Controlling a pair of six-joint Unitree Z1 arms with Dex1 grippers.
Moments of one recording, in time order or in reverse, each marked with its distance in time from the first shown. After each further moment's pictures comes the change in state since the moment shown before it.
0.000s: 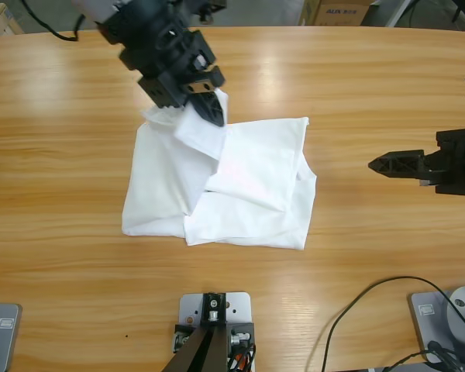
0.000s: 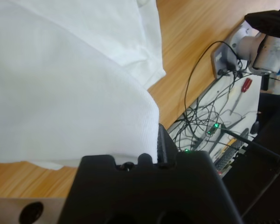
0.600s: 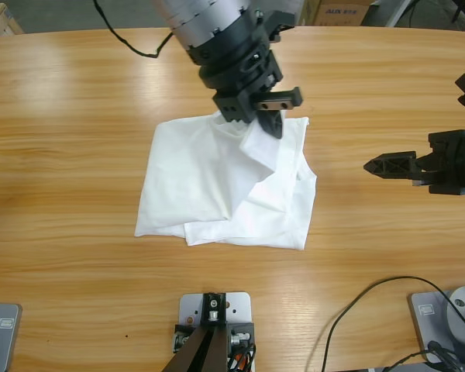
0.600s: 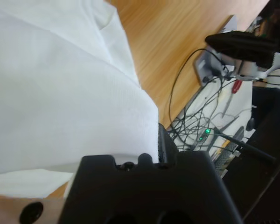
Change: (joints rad) arm 0 -0.094 0.196 -0.304 0.049 -0.032 -0.045; arm 1 0.000 0.027 0.000 -0.003 0.000 0.000
